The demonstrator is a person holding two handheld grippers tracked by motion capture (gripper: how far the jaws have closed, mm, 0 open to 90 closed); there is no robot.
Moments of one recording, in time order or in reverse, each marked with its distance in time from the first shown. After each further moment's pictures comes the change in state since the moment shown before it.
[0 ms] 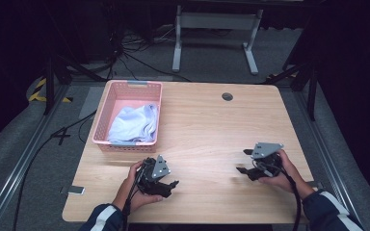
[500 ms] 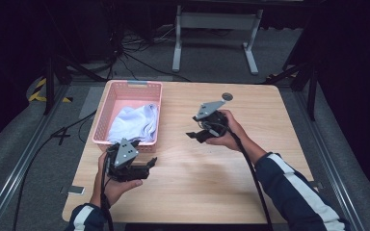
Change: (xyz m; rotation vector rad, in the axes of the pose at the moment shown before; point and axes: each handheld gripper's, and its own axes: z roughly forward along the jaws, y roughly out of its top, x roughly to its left) left arm 0.035 0.002 -0.073 -0.210 0.161 -0.162; right arm -0.013 0.176 0.074 -0.085 0.089 -0.086
